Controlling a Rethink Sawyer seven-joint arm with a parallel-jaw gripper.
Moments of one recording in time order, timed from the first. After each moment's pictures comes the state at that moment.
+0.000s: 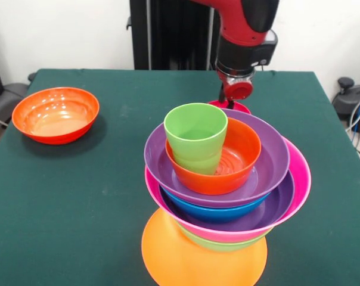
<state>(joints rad) 0.07 -0.45 -0.22 1.90 0.41 0.29 2.73</state>
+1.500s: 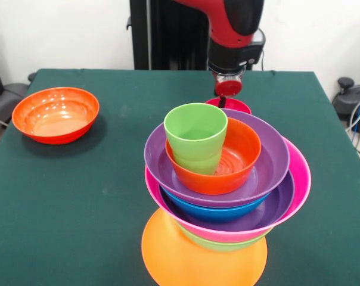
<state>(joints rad) 0.01 -0.46 -0.18 1.98 0.41 0.28 2.73</state>
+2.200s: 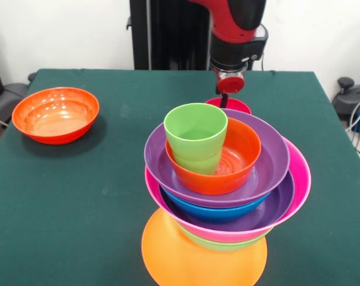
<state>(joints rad) 0.01 -0.47 -0.18 1.98 0.41 0.28 2.73</state>
